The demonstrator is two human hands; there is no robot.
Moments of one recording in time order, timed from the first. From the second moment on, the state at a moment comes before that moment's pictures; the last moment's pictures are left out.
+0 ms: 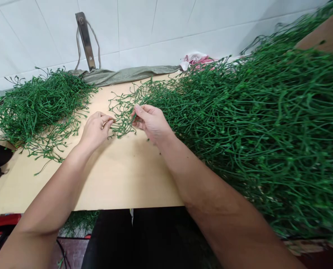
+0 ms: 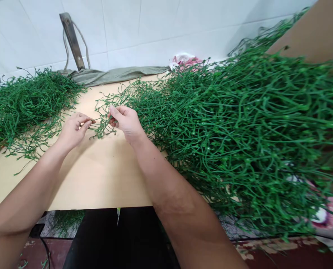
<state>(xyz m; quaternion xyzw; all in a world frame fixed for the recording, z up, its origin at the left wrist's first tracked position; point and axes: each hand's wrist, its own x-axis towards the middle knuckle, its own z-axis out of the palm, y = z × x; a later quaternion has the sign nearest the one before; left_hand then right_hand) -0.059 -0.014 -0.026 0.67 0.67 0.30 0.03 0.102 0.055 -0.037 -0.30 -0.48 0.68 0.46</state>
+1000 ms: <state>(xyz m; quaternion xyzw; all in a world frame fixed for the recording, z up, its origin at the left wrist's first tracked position) -0.027 -0.035 -0.003 0.71 0.58 0.28 0.28 0.085 0.040 -0.039 -0.35 -0.48 0.71 0.39</state>
